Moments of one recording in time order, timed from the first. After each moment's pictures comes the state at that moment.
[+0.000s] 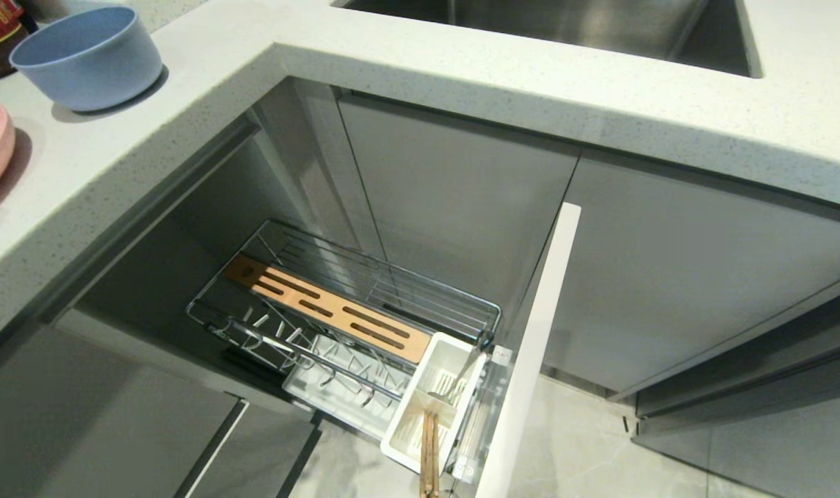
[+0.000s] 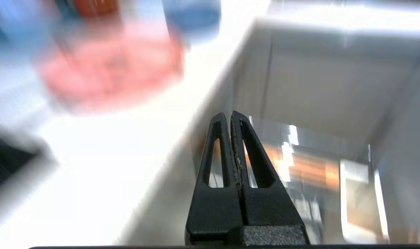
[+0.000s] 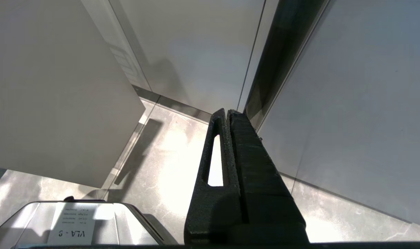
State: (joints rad) left arm 0.01 0.09 -0.66 0.14 -0.03 0.10; right arm 0.00 0.00 0.00 0.00 0.00 -0.01
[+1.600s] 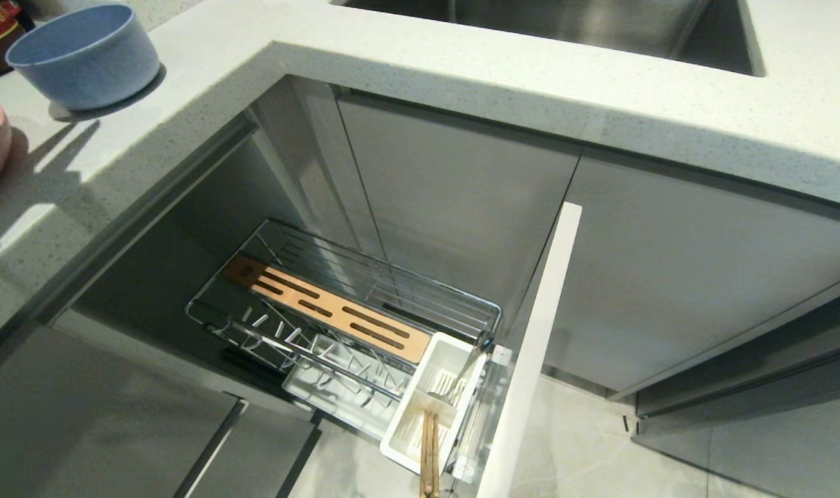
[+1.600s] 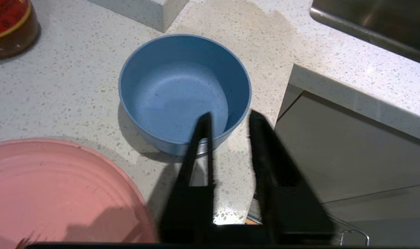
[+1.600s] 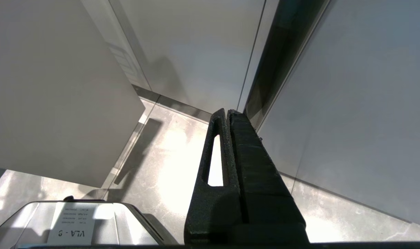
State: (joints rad) left arm -0.01 1.26 -1.63 0.30 -0.07 -0.06; right arm 0.00 0.00 0.00 0.00 0.00 -0.01
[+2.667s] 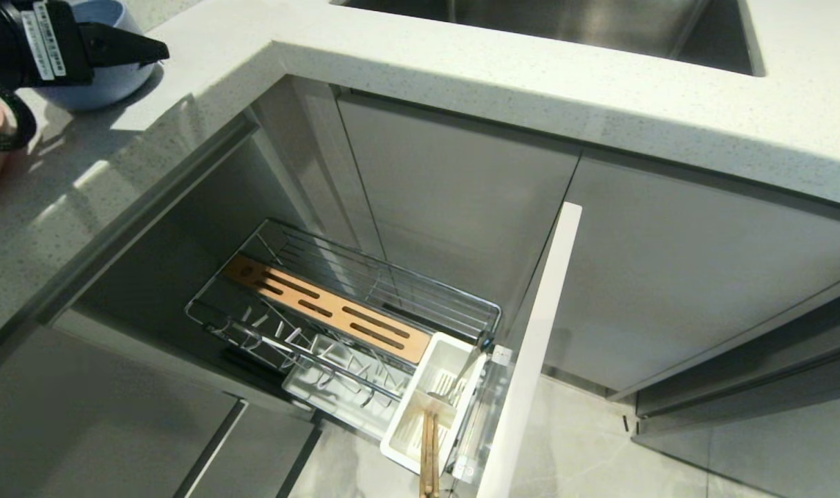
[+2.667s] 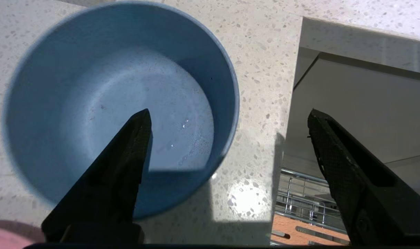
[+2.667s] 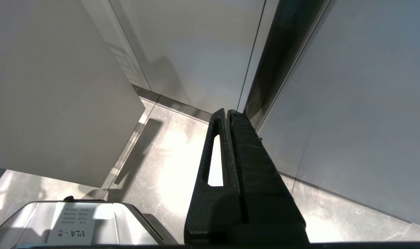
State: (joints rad) left arm -0.08 1.44 -1.68 0.30 -0.07 0.12; right arm 0.00 0.00 0.00 0.00 0.00 -0.01
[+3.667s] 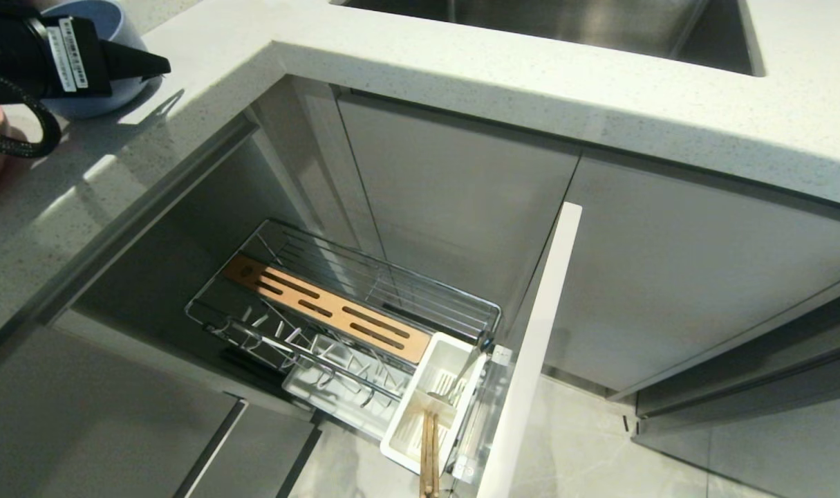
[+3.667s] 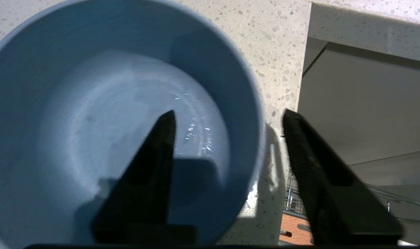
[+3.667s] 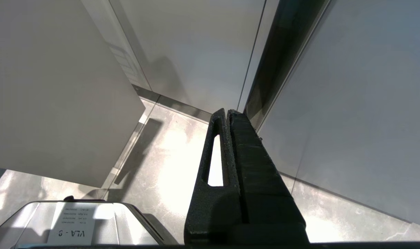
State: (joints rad) left arm -0.08 1.47 -1.69 0.31 -0.07 0.13; right arm 0.00 0.00 0.00 0.00 0.00 -0.01
